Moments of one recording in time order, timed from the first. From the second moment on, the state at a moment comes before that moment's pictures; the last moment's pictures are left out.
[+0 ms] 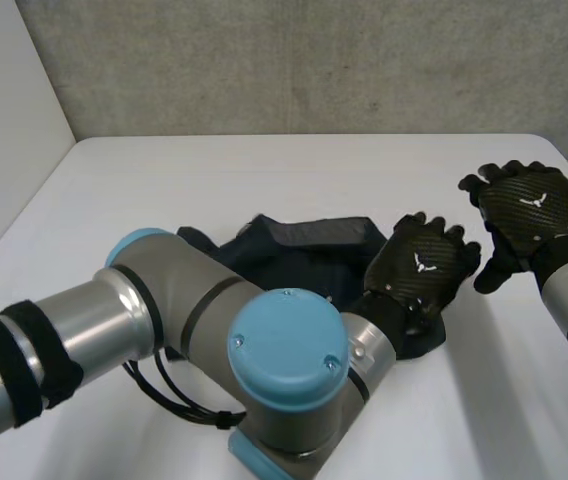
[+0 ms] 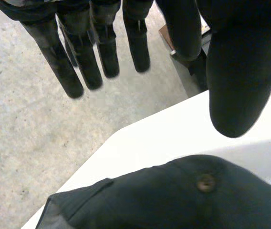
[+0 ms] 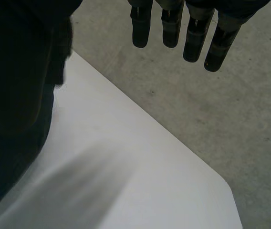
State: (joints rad) left arm 3.69 -2.31 -1.14 3.50 -1.54 3.46; right arm 1.83 -1.56 1.83 -0.15 1.50 2.75; left_hand 0.47 0.49 0.49 0.48 0.30; right_hand 0.20 0.22 0.21 0.23 0.07
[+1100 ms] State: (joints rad) left arm 4.34 -1.83 -1.74 3.42 -1.54 3.34; right arm 2.02 -0.98 1.34 -0.09 1.65 2.34; left_hand 0.41 0.39 0.39 0.39 0.20; right_hand 0.97 1.15 1.17 1.19 0.98
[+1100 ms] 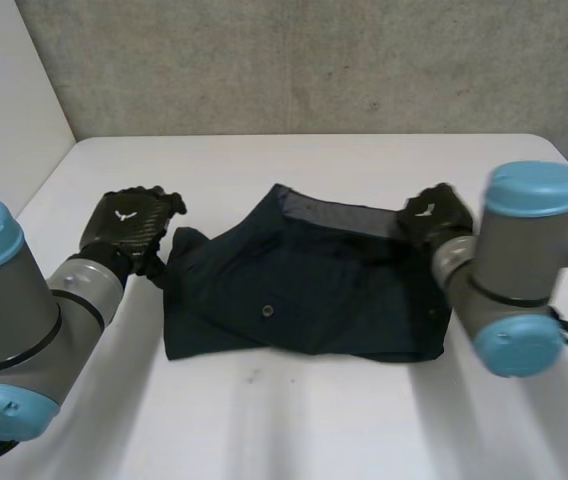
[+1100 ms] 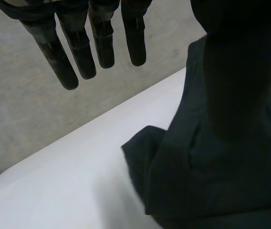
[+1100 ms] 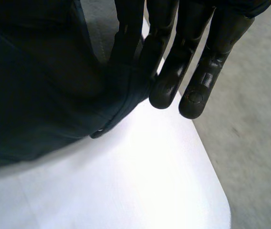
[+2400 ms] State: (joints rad) left arm 4.42 -1.92 -1.69 3.54 -1.45 3.35; right arm 2.15 -0.67 0.51 0.41 1.30 2.94; left_hand 0.34 0.33 0.33 0.33 0.15; right_hand 0.97 1.17 1.17 1.18 0.98
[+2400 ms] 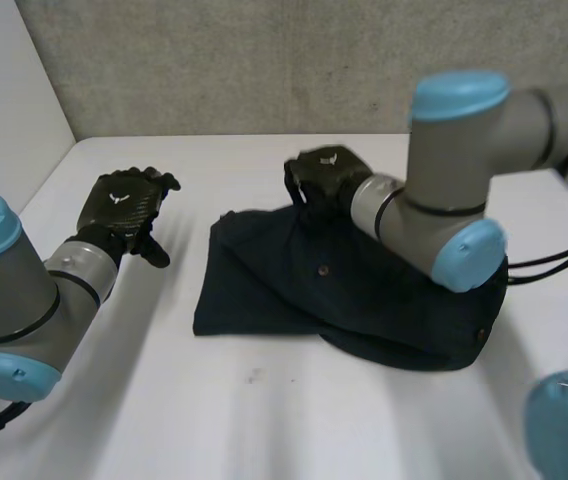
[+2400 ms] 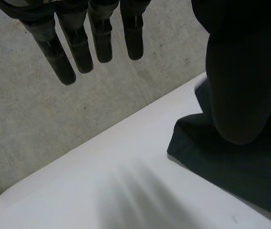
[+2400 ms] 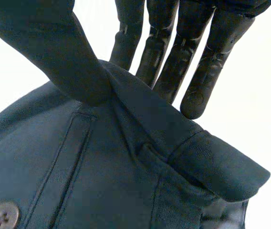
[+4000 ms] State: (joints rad) left arm 4.26 -1.60 -1.63 3.18 -1.35 3.36; right arm 1.94 -1.03 1.23 0.08 1.27 2.77; left_hand 1.17 1.20 1.19 1.20 0.97; right_hand 0.43 0.49 0.48 0.48 0.31
